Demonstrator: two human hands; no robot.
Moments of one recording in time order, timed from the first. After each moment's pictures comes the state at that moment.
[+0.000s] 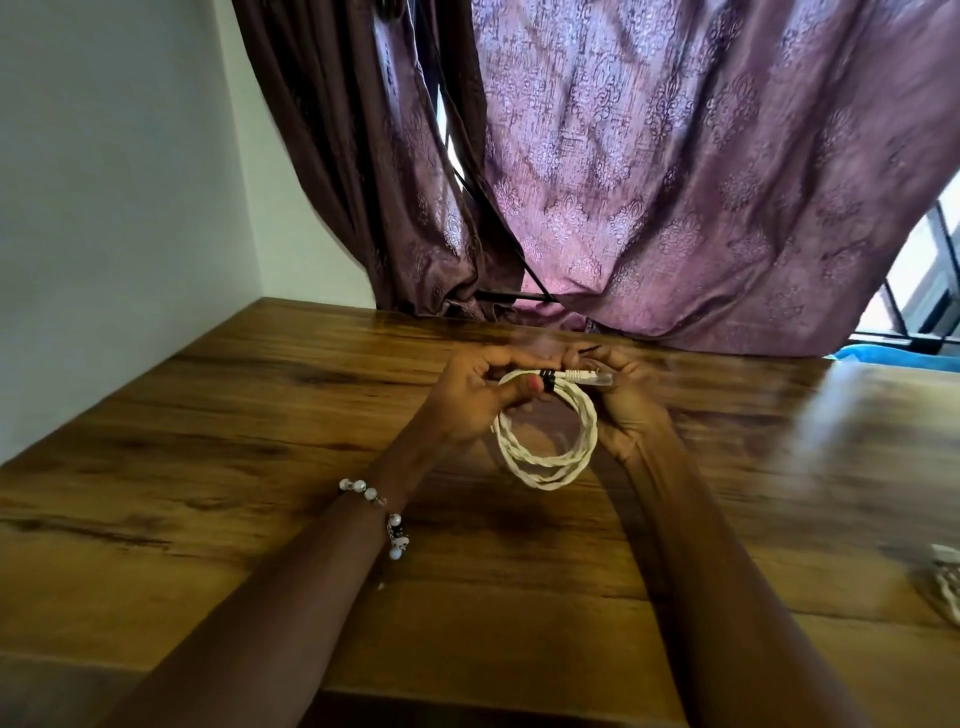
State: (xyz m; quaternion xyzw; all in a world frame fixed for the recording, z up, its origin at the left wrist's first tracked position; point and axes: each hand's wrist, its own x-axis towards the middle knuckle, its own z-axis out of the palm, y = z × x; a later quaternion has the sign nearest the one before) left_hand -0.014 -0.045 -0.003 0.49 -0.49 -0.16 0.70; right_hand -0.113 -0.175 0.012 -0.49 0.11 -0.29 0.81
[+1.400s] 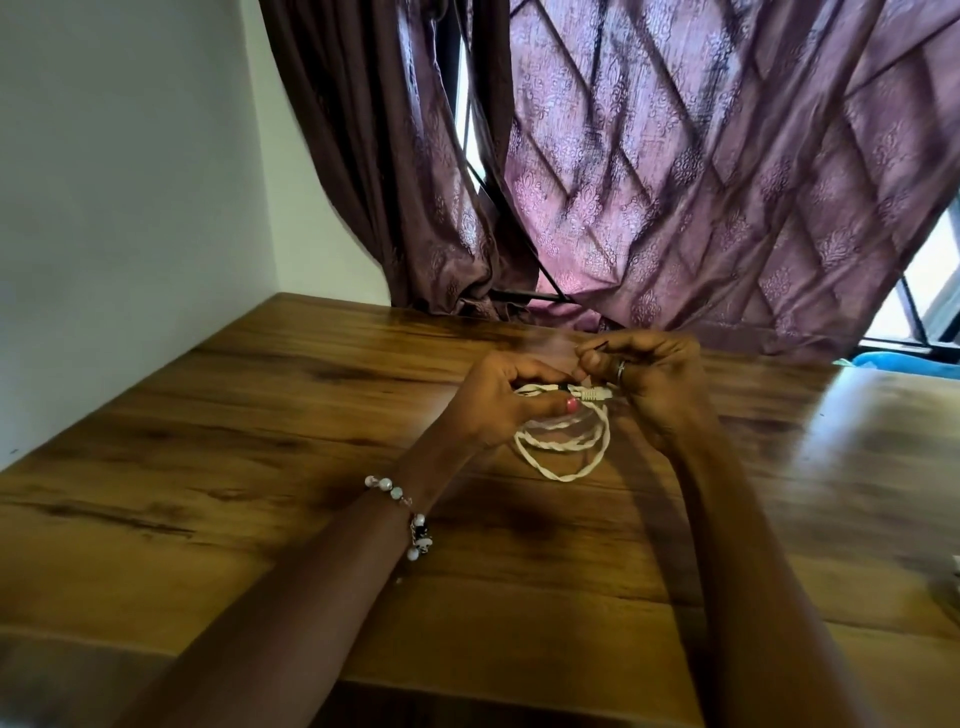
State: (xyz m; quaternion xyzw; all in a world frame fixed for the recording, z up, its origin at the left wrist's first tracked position) left_hand -0.016 -0.042 0.001 0.57 -0.51 -0.13 0.63; right_hand -0.134 -0.164 0.039 -0.72 -0.01 -0.37 0.59
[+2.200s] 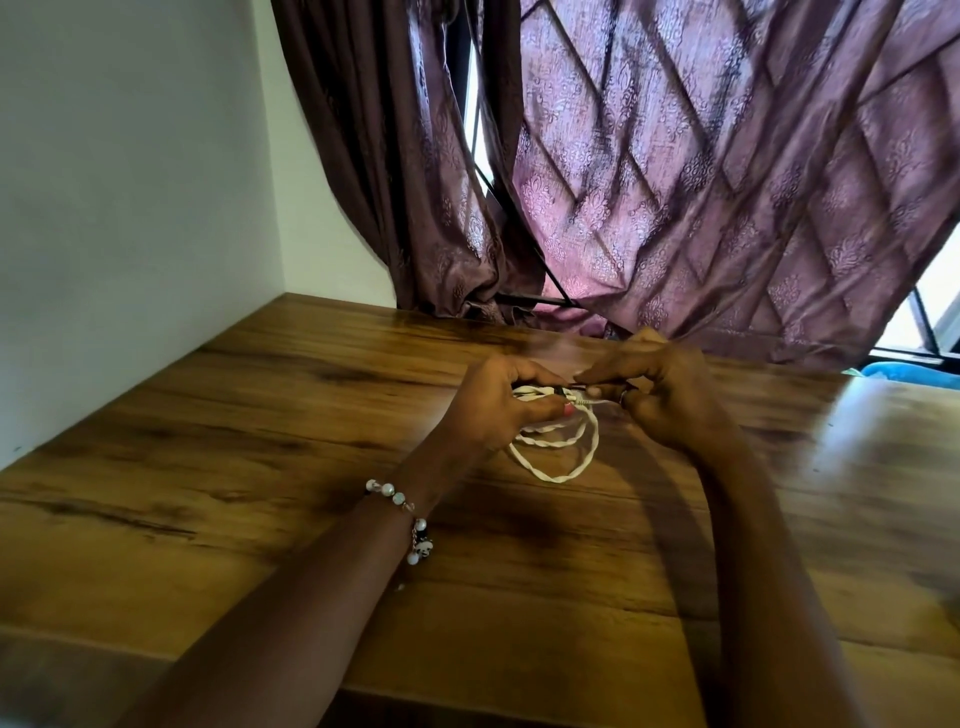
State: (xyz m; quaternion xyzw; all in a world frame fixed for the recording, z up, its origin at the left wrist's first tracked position) left_hand -0.012 -0.039 0.002 0.64 -0.47 -0.07 0.60; right_hand -0.140 -0.187 0.044 -0.91 -0.08 -0.37 0.16
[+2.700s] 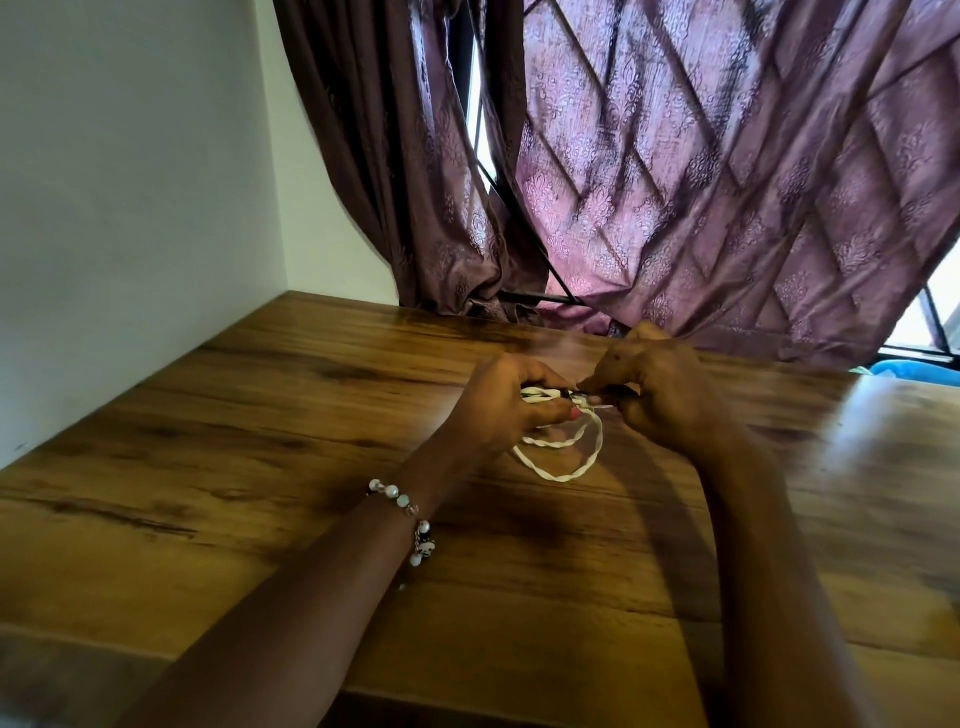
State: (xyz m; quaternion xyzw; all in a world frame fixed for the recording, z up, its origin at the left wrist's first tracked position) left_hand -0.016 -0.039 0.003 0.67 -0.47 -0.06 0.57; right_hand -0.136 -0.181 0.051 -0.94 -0.09 -0.32 0.01
